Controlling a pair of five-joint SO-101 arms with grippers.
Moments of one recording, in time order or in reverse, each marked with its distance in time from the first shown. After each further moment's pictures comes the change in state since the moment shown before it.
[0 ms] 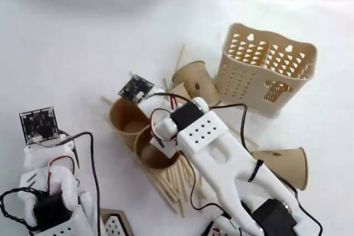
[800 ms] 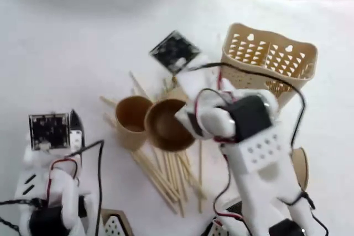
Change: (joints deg) left arm 10.3 0.0 -11.9 -2.1 -4.2; right arm 11.8 -12.0 -29.4 22.4 3.0
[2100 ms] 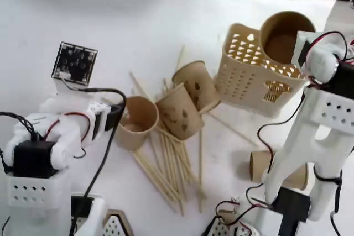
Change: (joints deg) left arm 16.9 47.7 -36.9 13.0 3.3; right arm 46.2 19.3 -24.8 -12.0 -9.5
